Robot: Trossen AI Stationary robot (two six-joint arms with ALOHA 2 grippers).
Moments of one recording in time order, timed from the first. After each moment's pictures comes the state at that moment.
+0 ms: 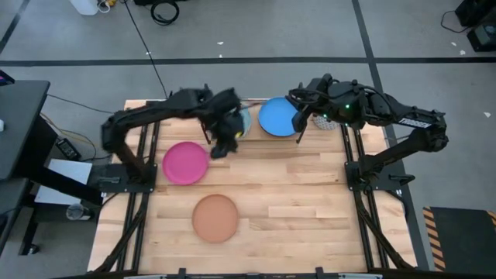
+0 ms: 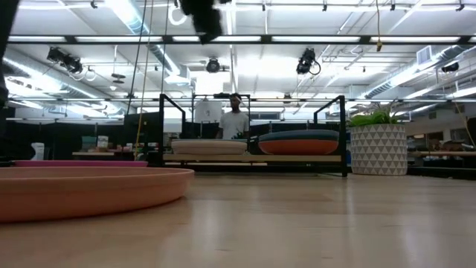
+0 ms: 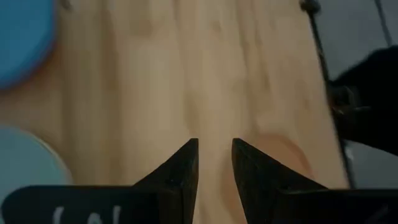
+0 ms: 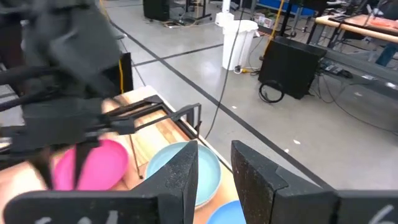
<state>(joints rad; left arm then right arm) 0.26 1.70 1.78 -1.15 0.40 0.23 -0.04 1.23 1.57 -0.69 0.58 0.16</state>
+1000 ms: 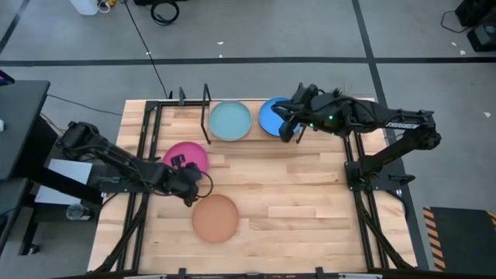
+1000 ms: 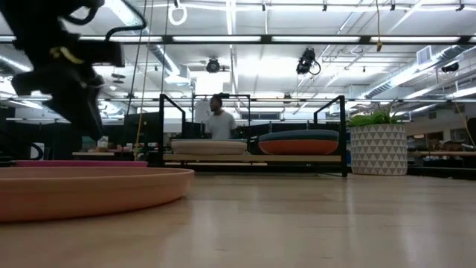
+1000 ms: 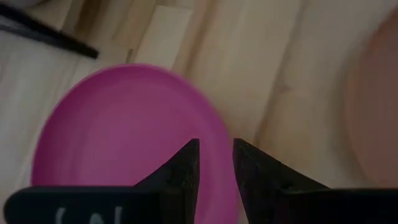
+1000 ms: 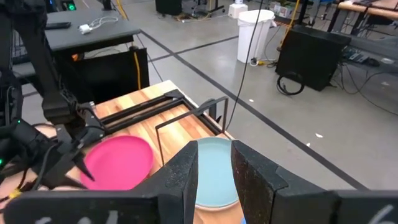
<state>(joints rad) -0.40 1.26 0.67 -0.72 -0.53 -0.65 0.03 1.32 1.57 -0.64 0.58 0.25</state>
